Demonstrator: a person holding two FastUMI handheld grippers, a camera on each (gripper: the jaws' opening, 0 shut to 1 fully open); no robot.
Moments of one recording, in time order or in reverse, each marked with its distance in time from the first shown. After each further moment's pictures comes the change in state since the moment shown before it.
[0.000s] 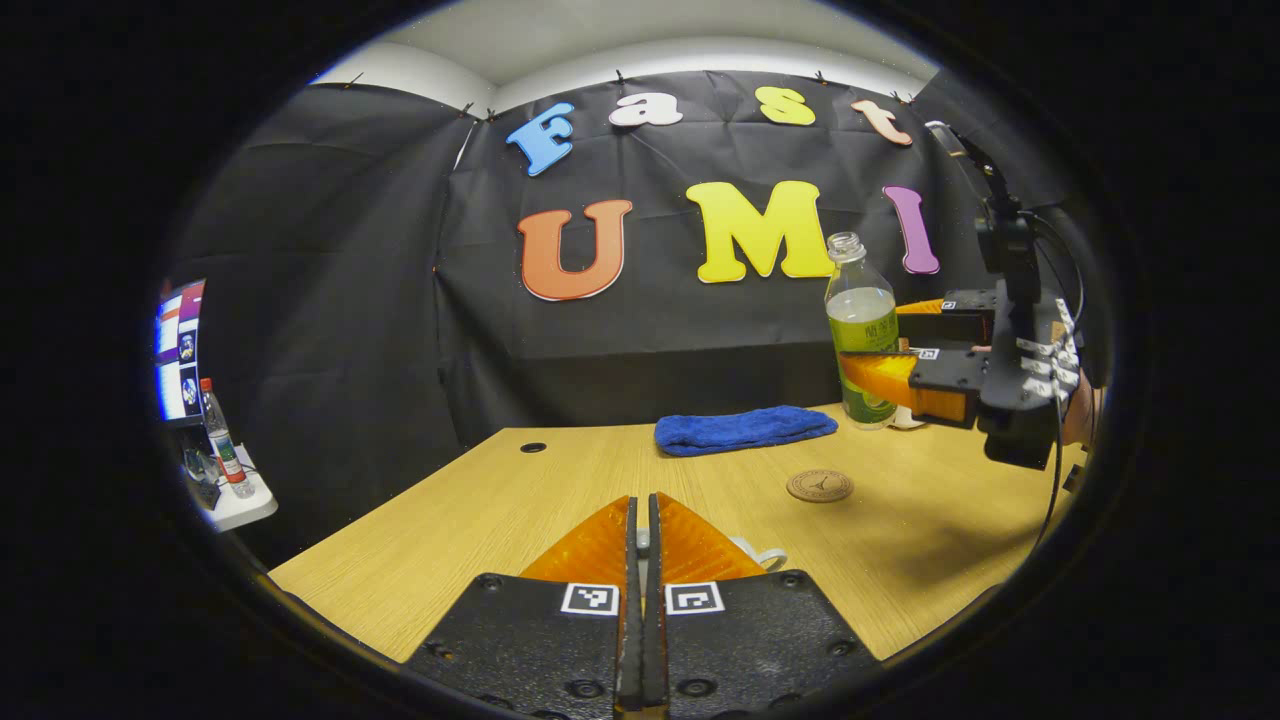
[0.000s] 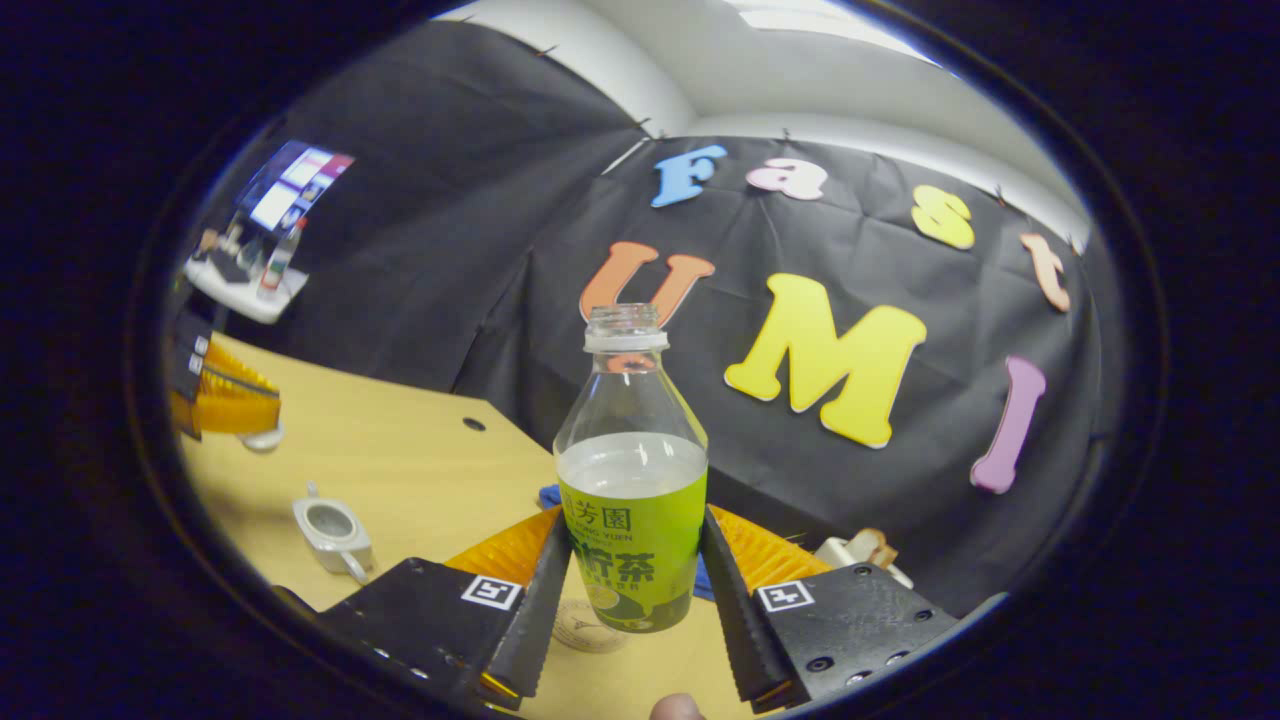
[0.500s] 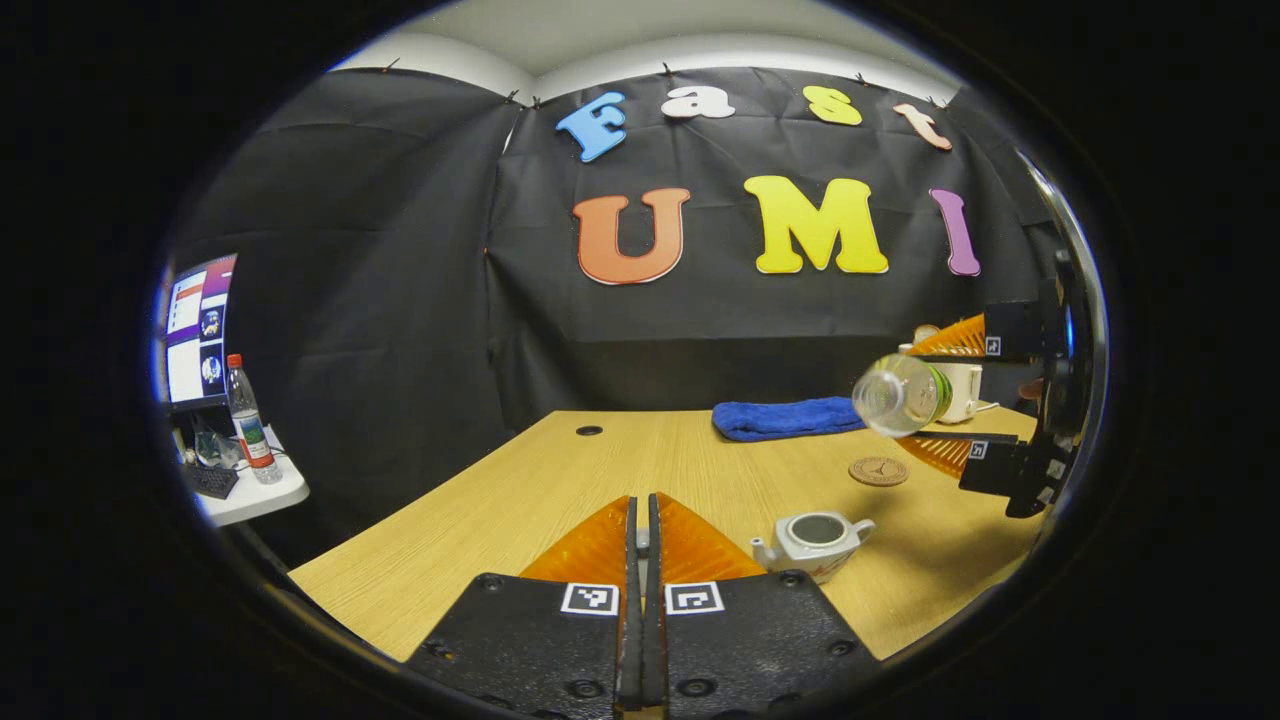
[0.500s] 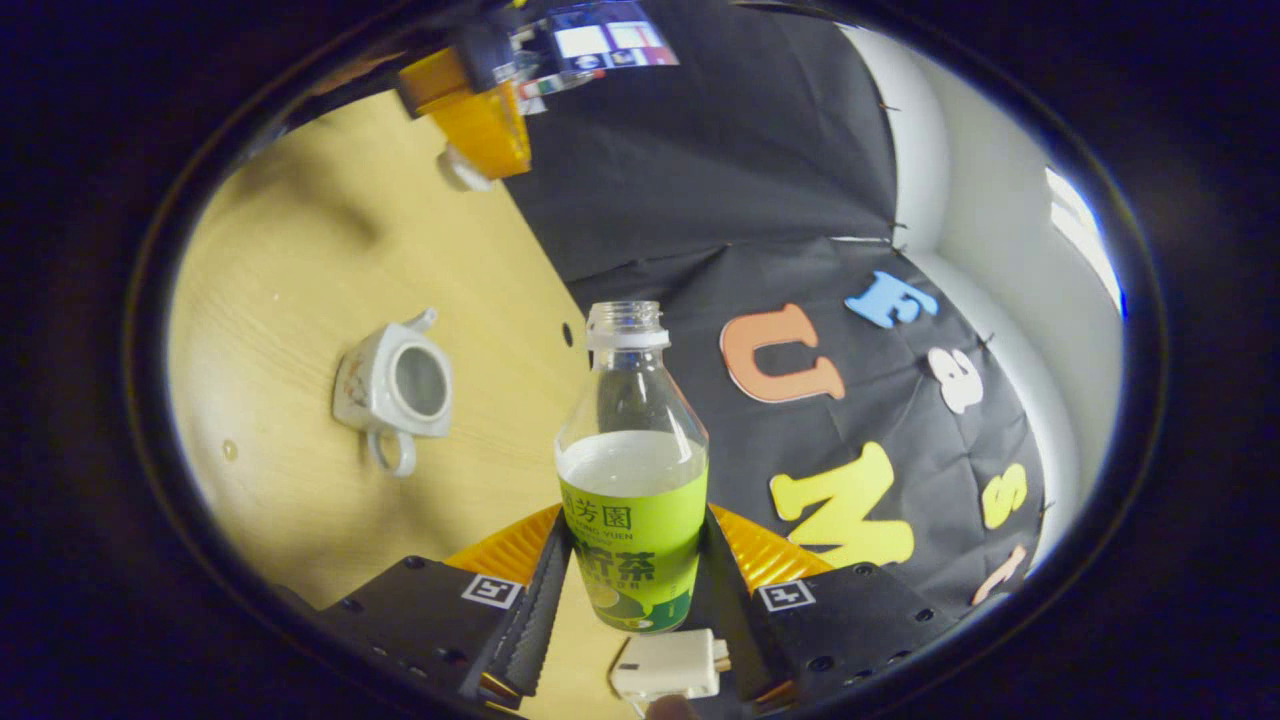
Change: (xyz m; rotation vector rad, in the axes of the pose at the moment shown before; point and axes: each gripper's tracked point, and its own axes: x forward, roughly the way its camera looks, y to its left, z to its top) left arm -0.010 0.065 -0.017 -0.040 0.024 0.085; right arm -0.026 0.093 -0.008 -0.888 -0.021 0.051
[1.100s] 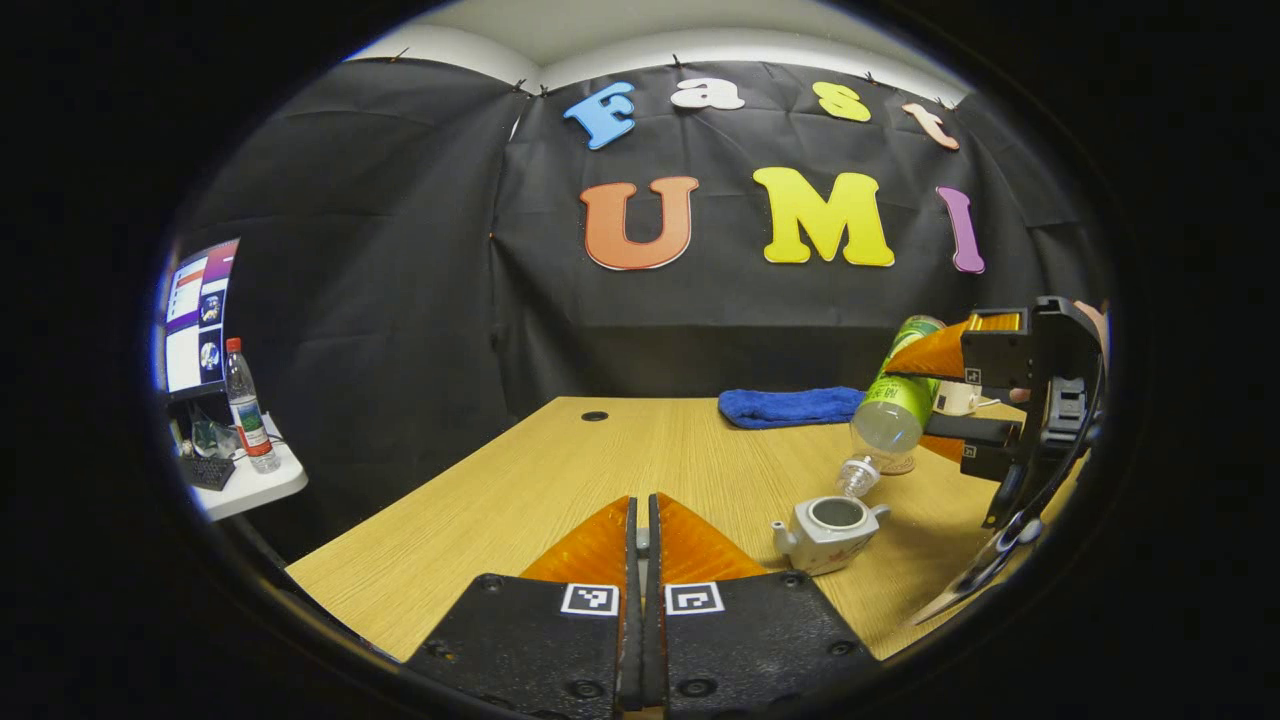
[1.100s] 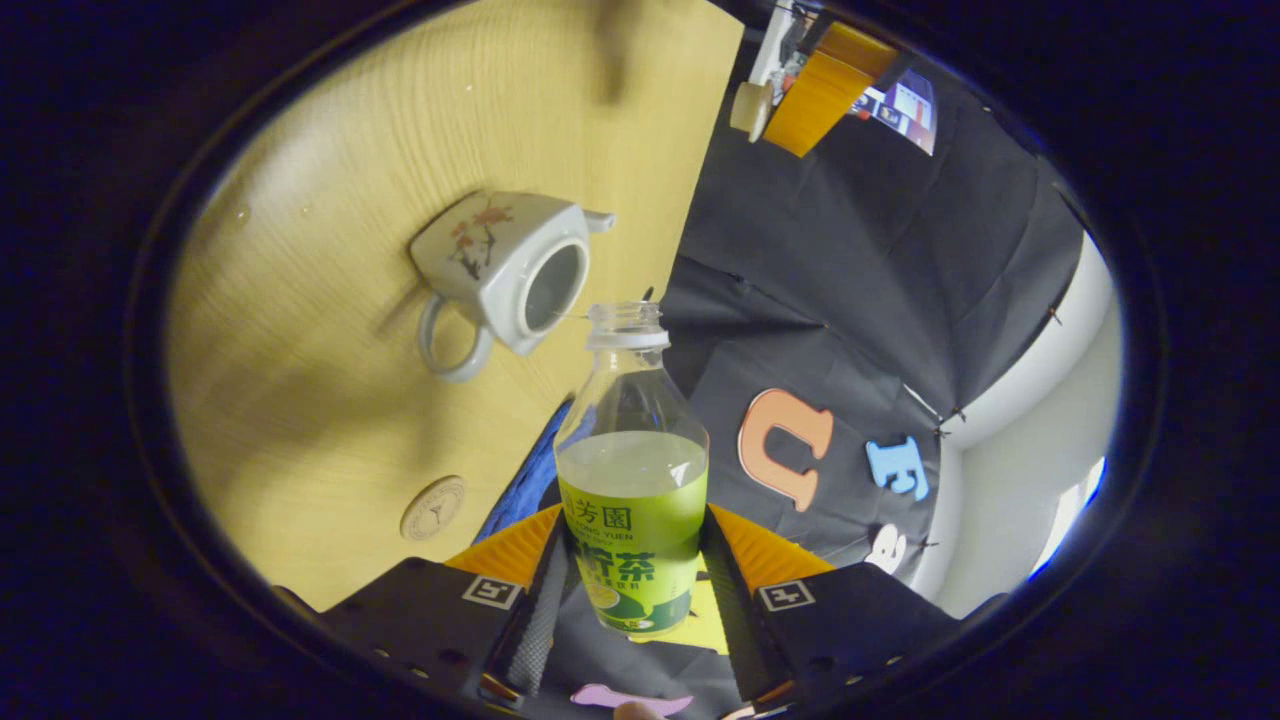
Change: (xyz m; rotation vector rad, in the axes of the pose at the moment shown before) left arm 0.000 0.031 -0.020 -0.016 0.045 0.015; right arm 0.016 0.039 0.007 -0.791 0.044 0.015
